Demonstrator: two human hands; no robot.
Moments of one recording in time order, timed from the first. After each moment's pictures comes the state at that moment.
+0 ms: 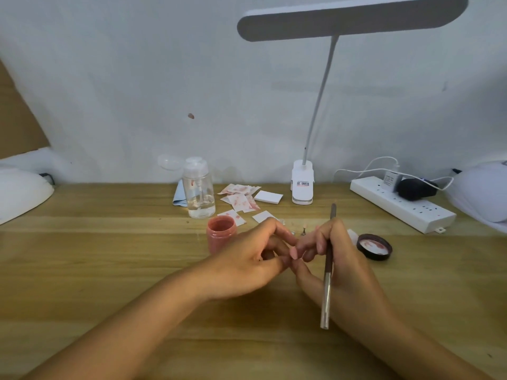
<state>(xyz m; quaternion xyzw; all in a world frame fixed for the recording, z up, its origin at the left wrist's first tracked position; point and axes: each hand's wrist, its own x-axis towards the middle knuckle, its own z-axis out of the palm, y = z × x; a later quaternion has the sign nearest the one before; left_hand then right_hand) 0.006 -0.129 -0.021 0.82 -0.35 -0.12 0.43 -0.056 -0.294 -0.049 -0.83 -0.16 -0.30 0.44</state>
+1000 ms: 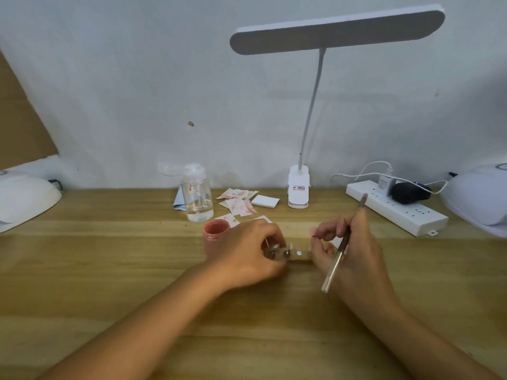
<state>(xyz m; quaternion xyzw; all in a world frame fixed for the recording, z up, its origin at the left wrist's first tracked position) 0.037 -0.147 -0.038 0.90 -0.33 0.09 0.25 -0.041 -0.322 -0.047 -0.81 -0.07 -0.39 0.43</state>
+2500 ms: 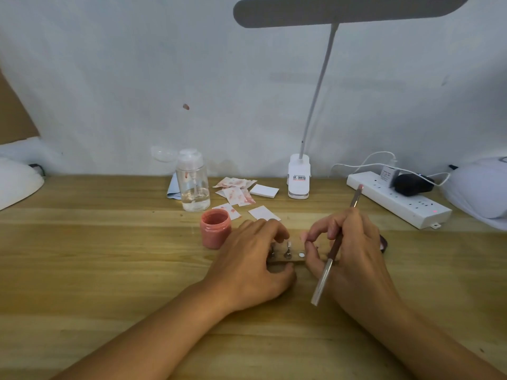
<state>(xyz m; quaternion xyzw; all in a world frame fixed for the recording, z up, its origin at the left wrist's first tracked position) 0.017 -0.148 -0.060 0.88 -0.35 0.14 0.28 -0.046 -0.314 -0.049 -0.86 -0.13 -0.41 0.26</state>
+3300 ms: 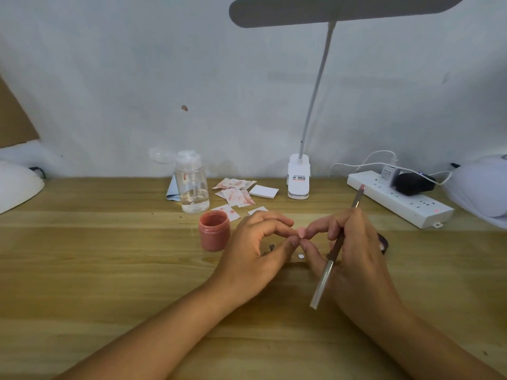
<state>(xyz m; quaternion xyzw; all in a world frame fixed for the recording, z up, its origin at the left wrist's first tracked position) 0.014 -0.159 -0.051 0.79 -0.32 0.10 0.52 -0.045 -0.313 -0.048 -0.84 -0.16 -0.44 0.29</state>
